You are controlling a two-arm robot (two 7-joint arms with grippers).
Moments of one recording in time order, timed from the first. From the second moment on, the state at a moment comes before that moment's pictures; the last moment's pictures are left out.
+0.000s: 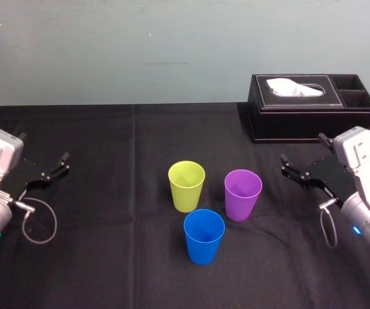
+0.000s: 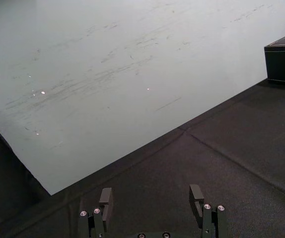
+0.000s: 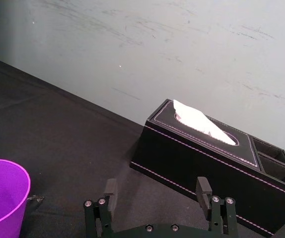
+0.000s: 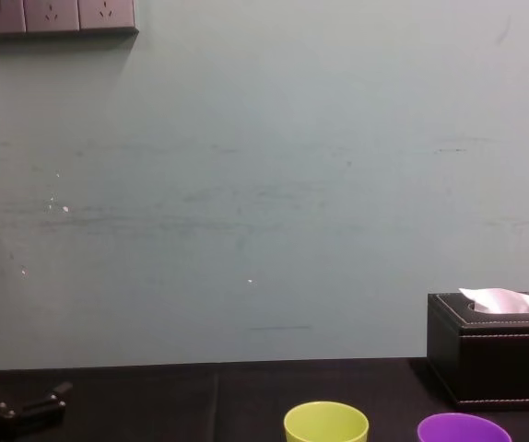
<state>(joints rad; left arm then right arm) -0.20 0.60 0.45 -1.41 -0.25 -0.12 0.03 0.20 0.60 -0.45 -1.41 0.25 -0.12 -0.03</state>
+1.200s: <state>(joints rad) -0.20 0.60 0.45 -1.41 -0.25 -0.12 0.03 0.06 0.74 -0.25 -1.65 0.41 0.01 0.19</state>
